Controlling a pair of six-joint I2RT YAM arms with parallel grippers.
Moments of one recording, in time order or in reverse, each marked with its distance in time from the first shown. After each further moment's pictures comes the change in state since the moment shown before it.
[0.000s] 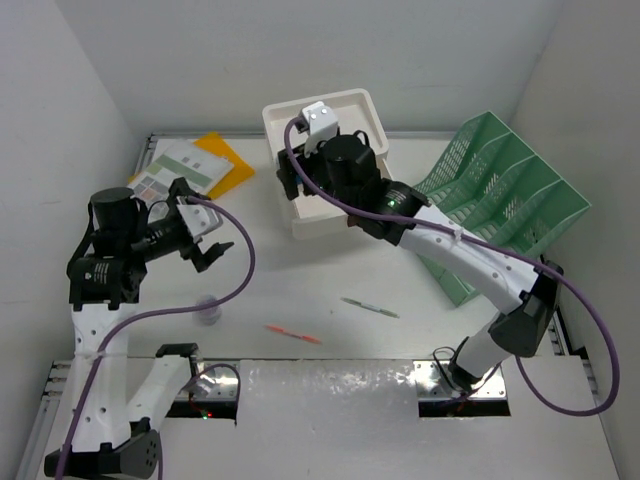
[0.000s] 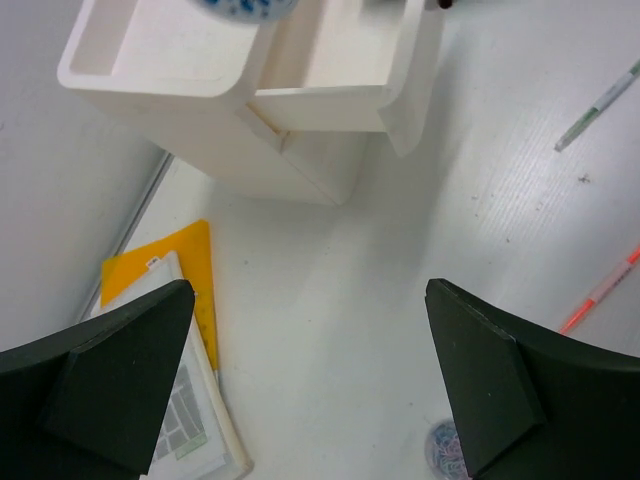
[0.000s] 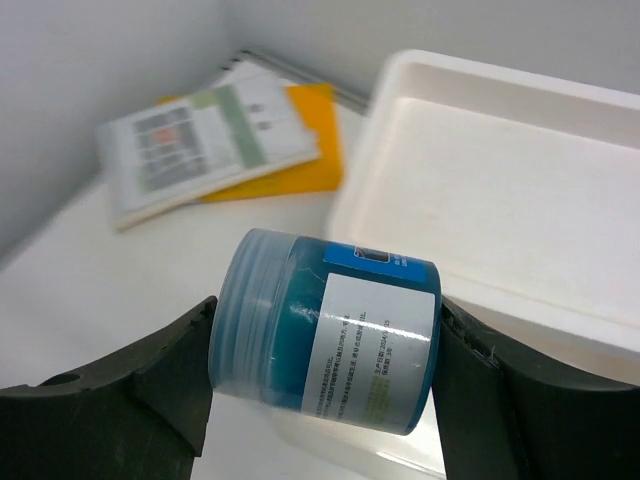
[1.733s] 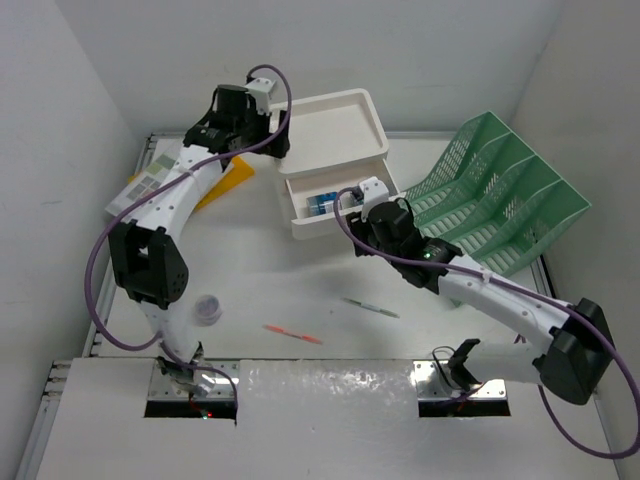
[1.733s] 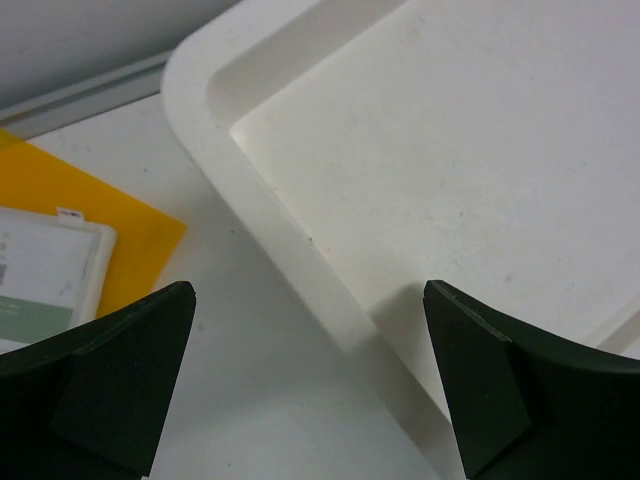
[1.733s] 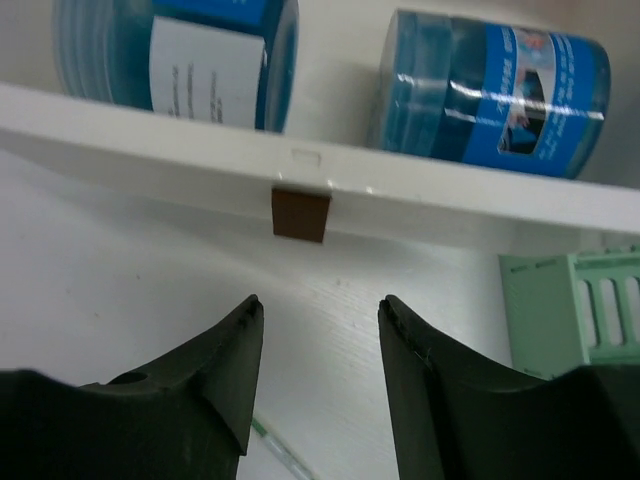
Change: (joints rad) left arm -0.311 0.998 0.617 0.401 -0.707 -0.877; right arm -0.128 -0.378 -0.740 0.008 0.076 0.029
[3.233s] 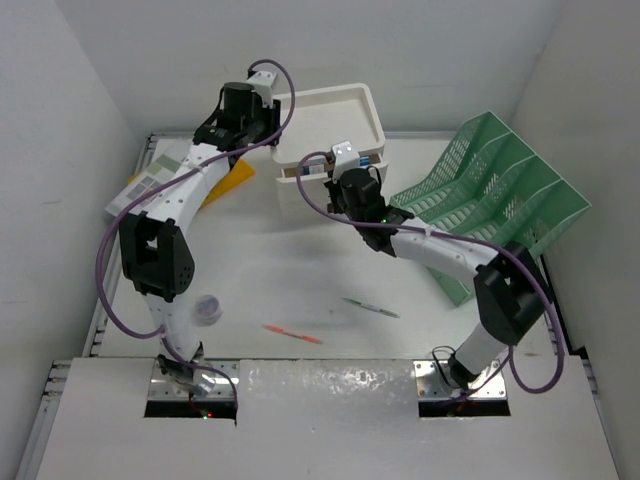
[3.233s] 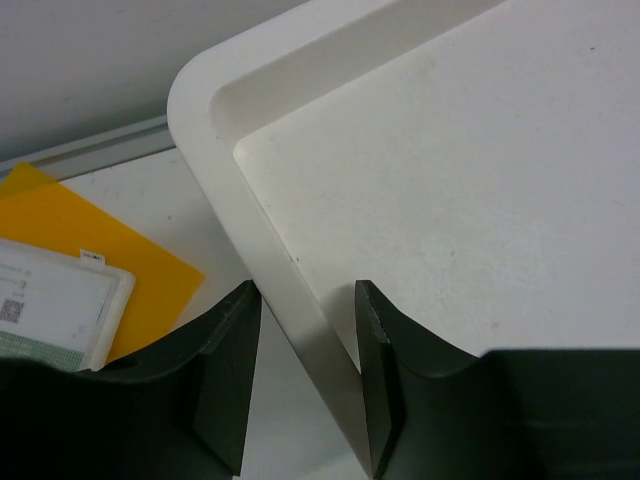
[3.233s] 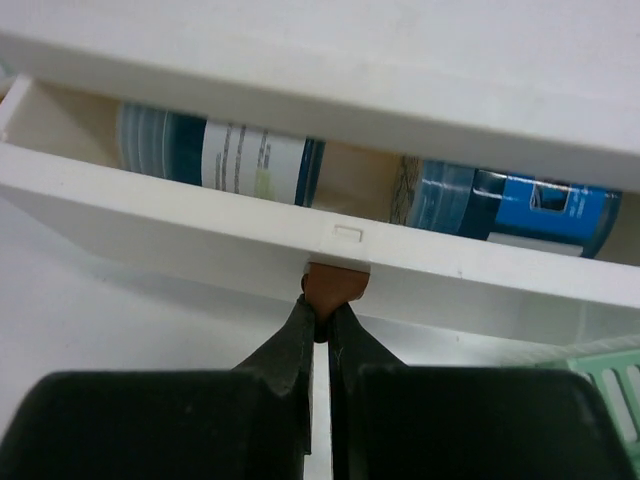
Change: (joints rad) left arm -0.030 0.085 0.021 0.133 -0.079 -0.031; right arm -0.071 0.412 0.222 0.415 0.014 -0.087
